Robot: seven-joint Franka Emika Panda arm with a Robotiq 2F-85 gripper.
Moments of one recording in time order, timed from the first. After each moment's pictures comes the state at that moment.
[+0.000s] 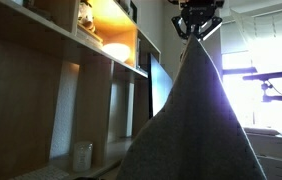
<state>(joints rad) 0.16 0.30 0.14 -1.44 -0.33 1.99 -1.43</state>
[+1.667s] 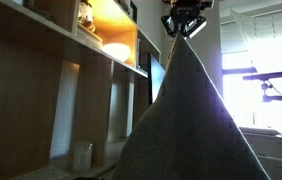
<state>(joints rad) 0.16 0.42 0.13 -1.23 -0.33 1.94 -1.43</state>
